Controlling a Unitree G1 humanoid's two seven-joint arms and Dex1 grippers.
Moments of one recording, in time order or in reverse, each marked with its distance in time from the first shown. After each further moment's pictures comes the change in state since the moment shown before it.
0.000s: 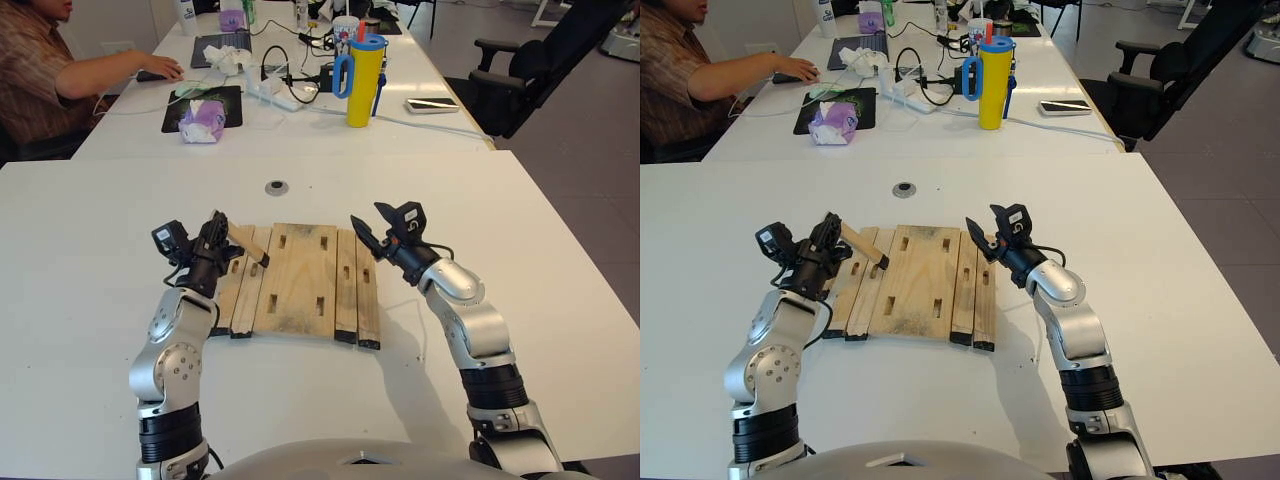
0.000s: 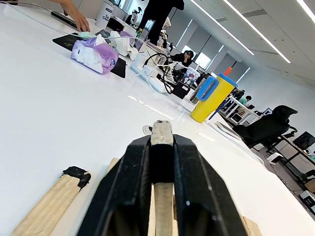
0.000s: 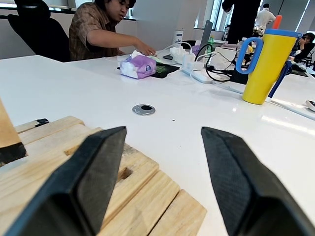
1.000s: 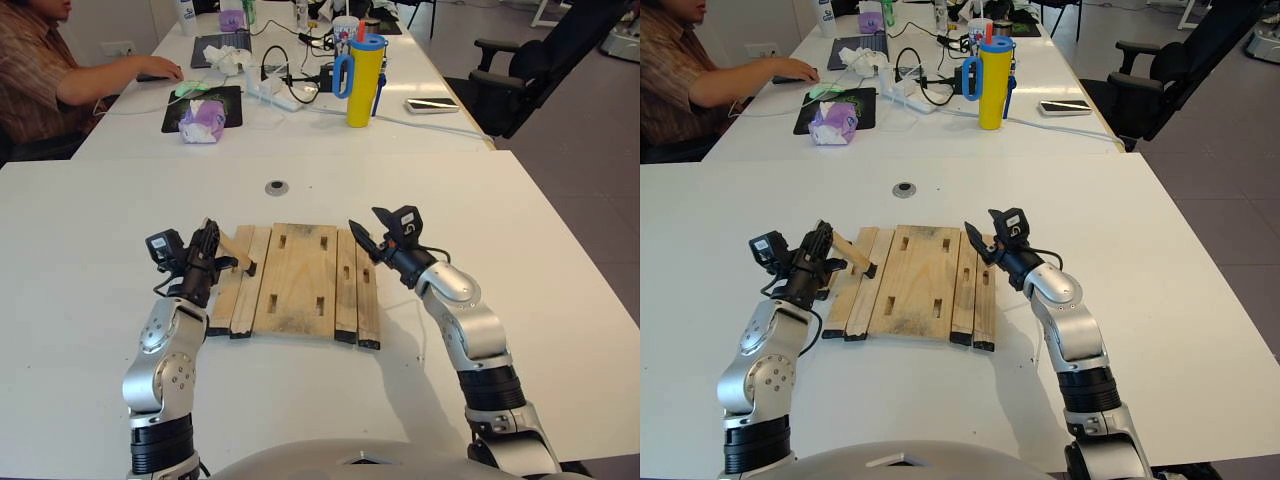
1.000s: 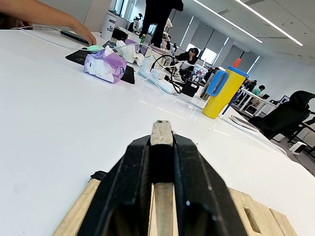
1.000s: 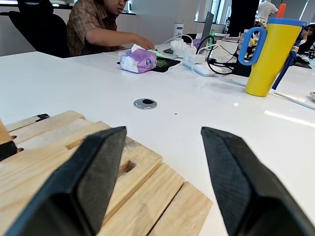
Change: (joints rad) left arm 0.035 0.035 -0.030 0.006 0.113 -0.063 -0.040; right arm 0.015 0.009 0.010 0.006 -0.001 0.015 -0.011
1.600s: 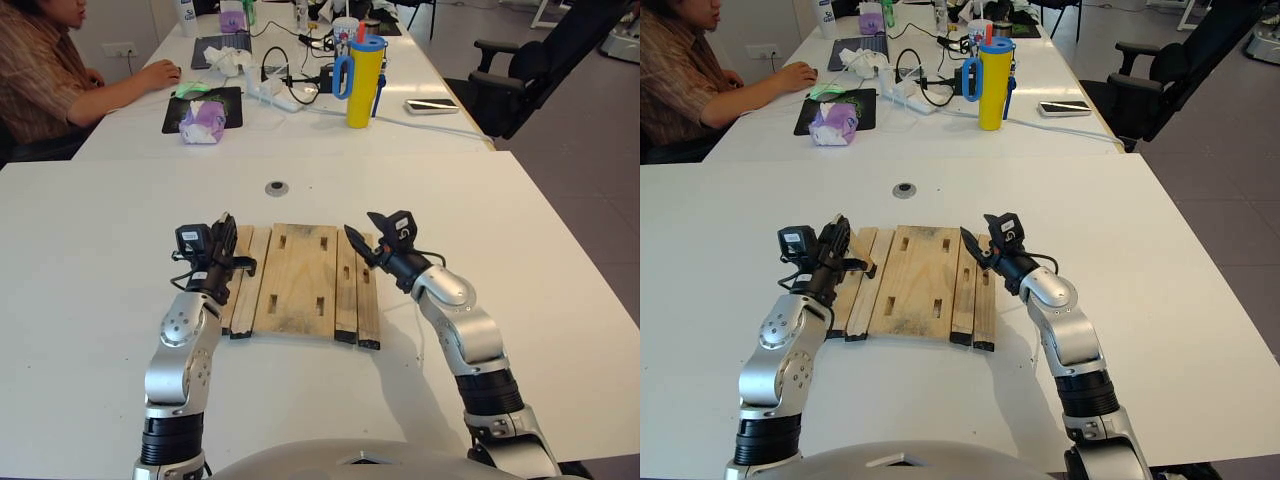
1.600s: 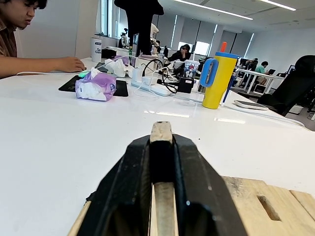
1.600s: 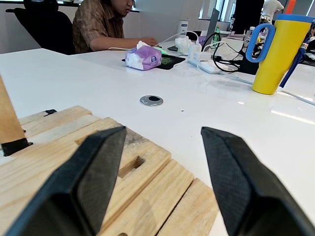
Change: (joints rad) left arm 0.000 0.035 -0.167 0.059 0.260 -0.127 0.000; right arm 0.011 0.001 0.029 -0.010 -0.007 0.002 -0.007
